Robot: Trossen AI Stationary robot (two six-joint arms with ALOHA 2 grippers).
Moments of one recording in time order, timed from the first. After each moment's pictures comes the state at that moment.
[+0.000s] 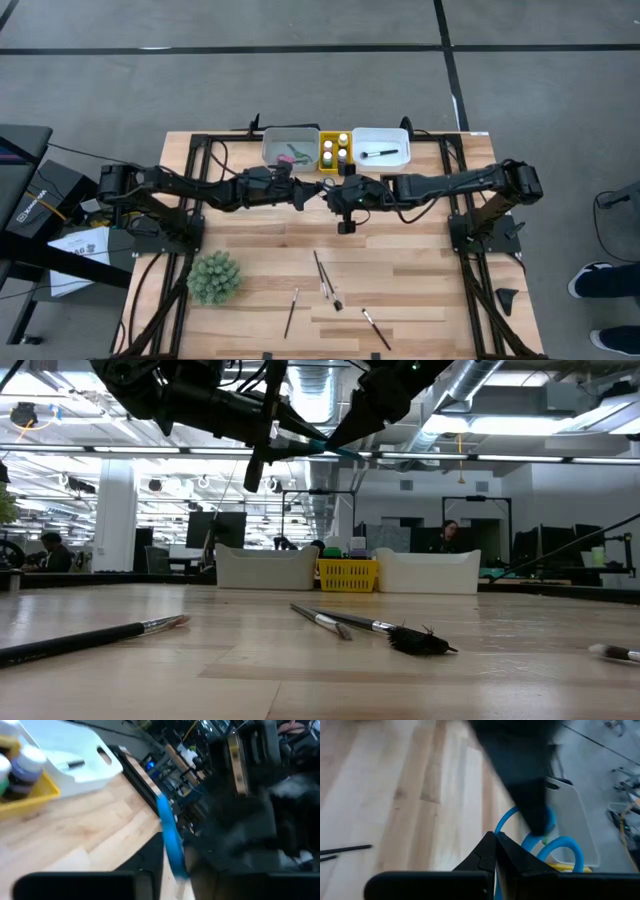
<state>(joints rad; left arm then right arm) 0.12 1.44 0.68 0.62 -0.12 -0.82 0.02 1.60 1.23 -0.30 0.31 -0.31</state>
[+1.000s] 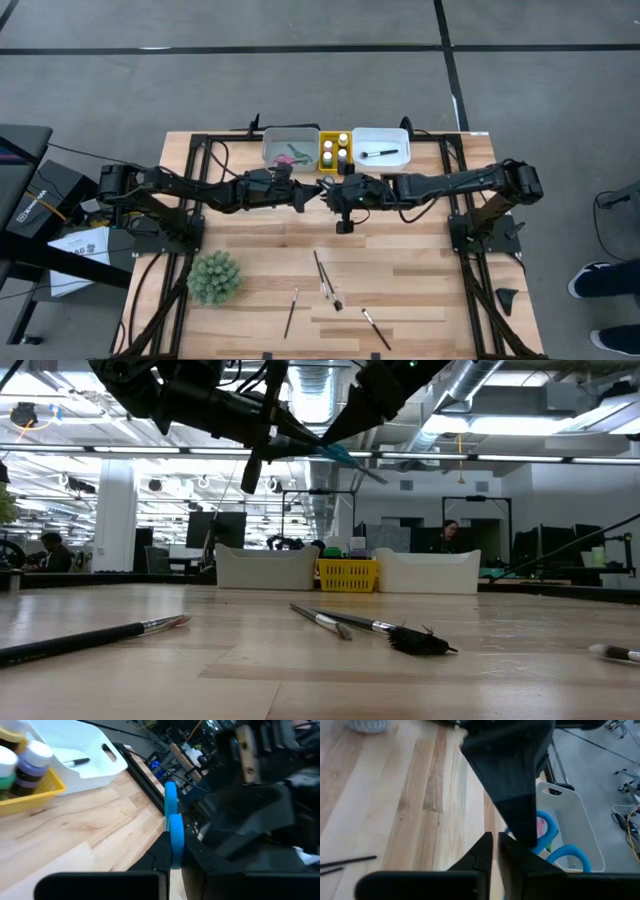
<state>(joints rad) 0.11 1.44 0.68 0.60 -0.16 -0.82 0.03 1.59 1.23 -0.27 0.28 -0.29</state>
